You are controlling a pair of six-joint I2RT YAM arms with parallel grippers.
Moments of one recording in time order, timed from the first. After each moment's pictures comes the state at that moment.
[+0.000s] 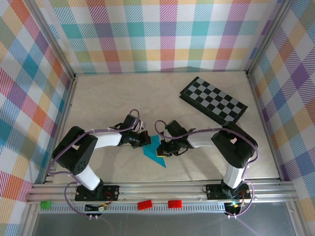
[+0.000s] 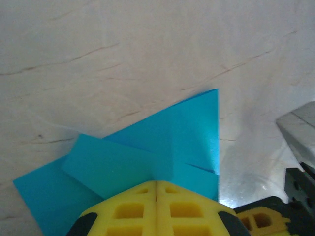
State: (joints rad) left arm -0.52 1.64 0.69 -0.06 0.46 -0.70; right arm 0.81 1.78 0.81 -0.10 -0.61 0.75
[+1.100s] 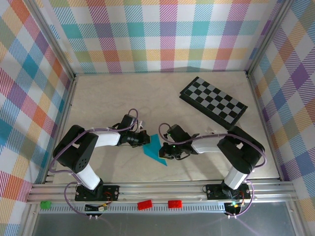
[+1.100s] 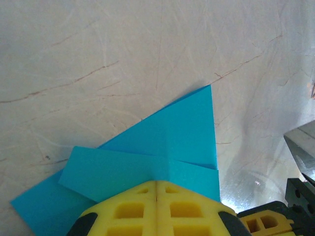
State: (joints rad) left arm -0.48 1.66 0.67 0.00 0.52 -0.65; right arm 0.85 1.66 0.66 0.00 -0.51 0.88
